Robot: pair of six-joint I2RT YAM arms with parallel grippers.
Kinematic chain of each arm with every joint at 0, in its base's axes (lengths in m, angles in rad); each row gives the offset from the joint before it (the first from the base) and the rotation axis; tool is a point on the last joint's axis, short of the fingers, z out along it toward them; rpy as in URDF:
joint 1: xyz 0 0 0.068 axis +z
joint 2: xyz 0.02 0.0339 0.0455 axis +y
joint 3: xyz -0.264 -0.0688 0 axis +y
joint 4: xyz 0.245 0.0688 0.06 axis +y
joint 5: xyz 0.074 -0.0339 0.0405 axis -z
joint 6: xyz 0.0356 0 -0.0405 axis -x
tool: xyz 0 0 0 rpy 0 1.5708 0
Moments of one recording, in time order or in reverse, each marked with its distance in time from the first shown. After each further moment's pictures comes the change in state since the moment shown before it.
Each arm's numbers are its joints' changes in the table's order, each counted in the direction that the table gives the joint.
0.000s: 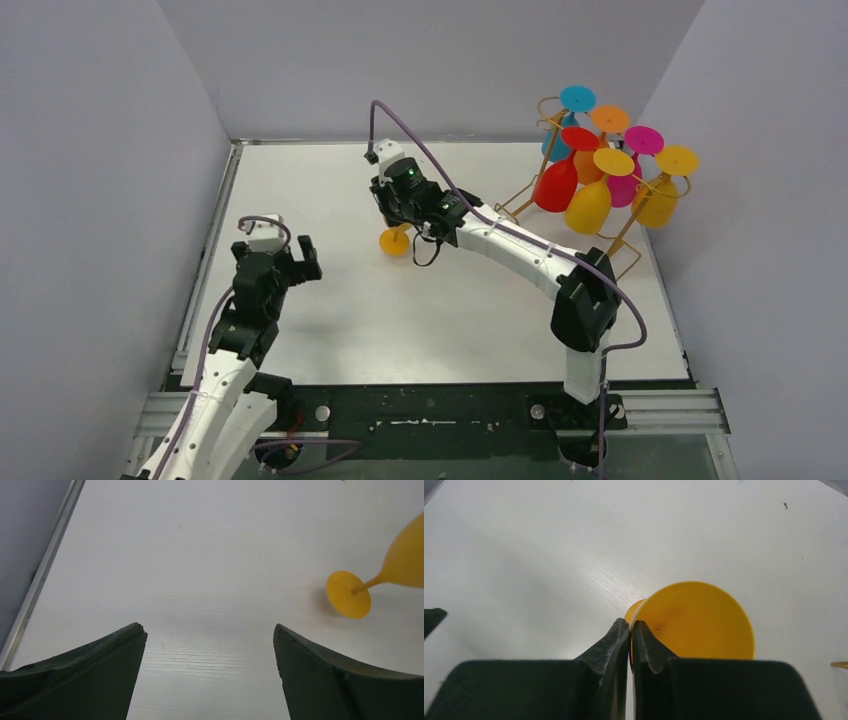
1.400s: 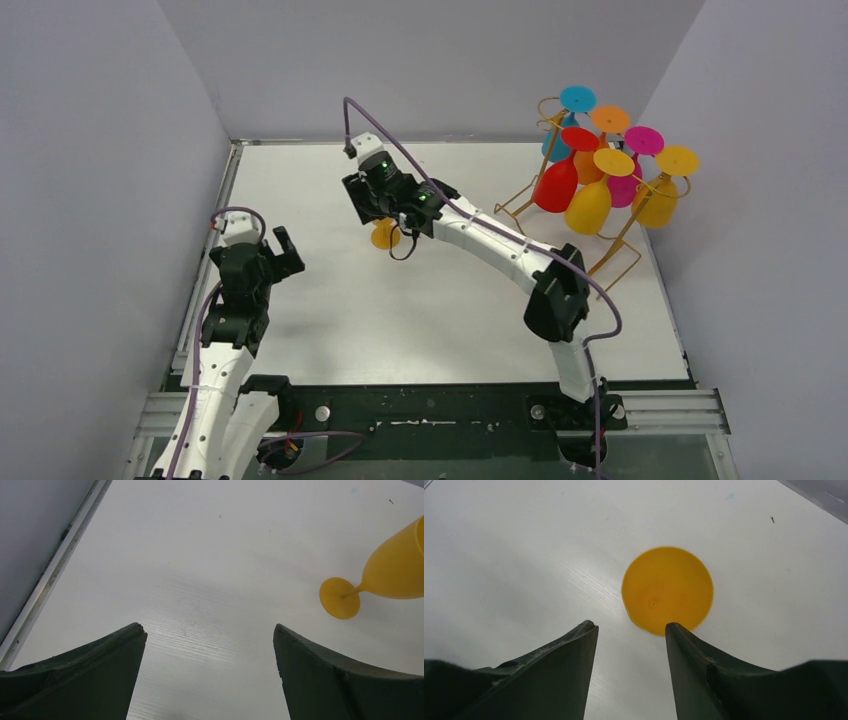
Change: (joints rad) left arm 0.223 0.087 -0.107 0.127 -0.006 0.153; right arm 0.040 0.283 -0.415 0.156 0.115 0.021
